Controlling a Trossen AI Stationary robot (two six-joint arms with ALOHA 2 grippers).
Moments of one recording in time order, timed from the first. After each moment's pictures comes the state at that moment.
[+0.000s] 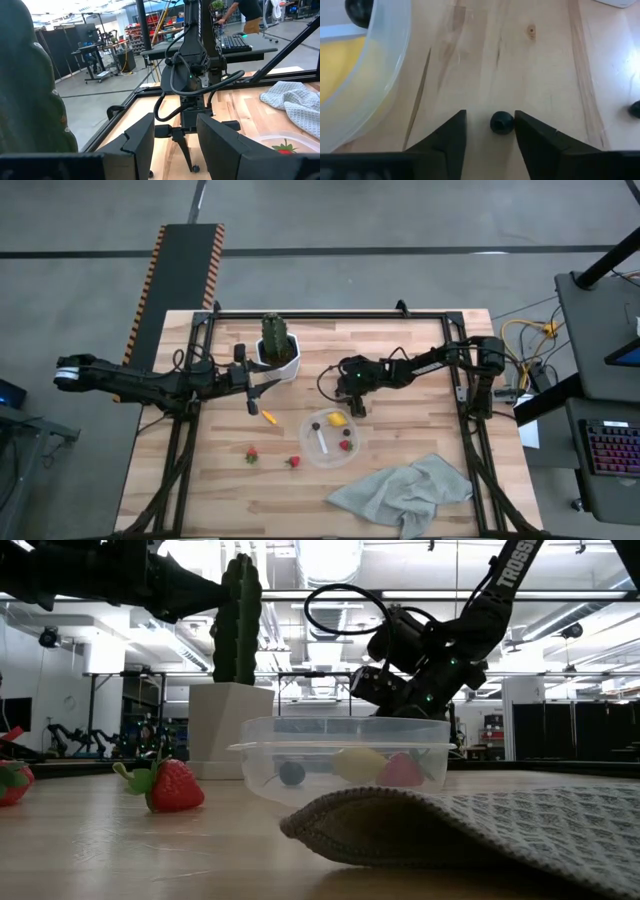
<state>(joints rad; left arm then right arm) -0.03 0.79 0.33 0.48 -0.29 0.20 -0.20 1.86 0.83 0.22 -0.21 -0.27</state>
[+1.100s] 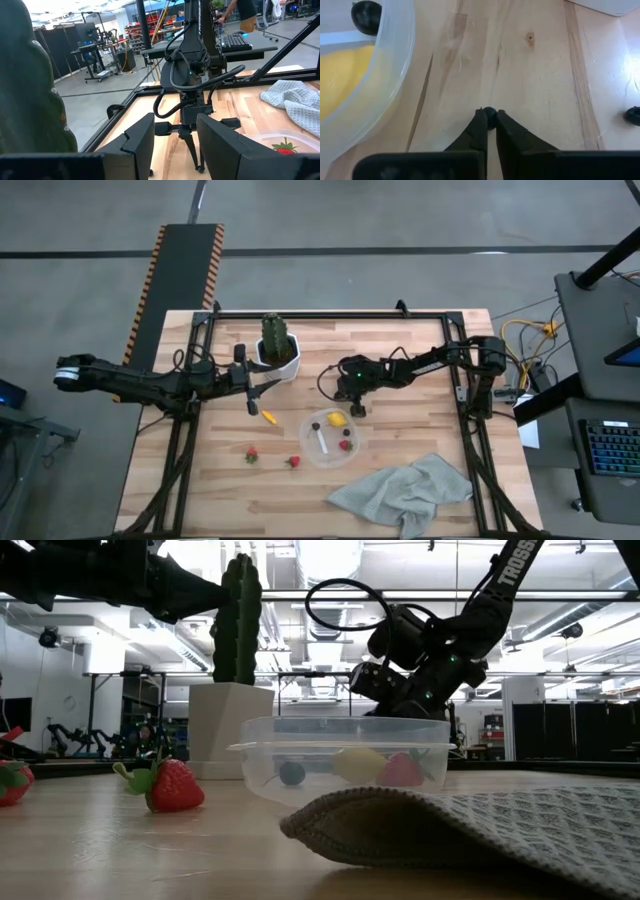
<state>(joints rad) -0.03 0.79 0.33 0.47 -0.29 0.20 -0.20 1.86 0.83 0.22 -0.21 -0.27</state>
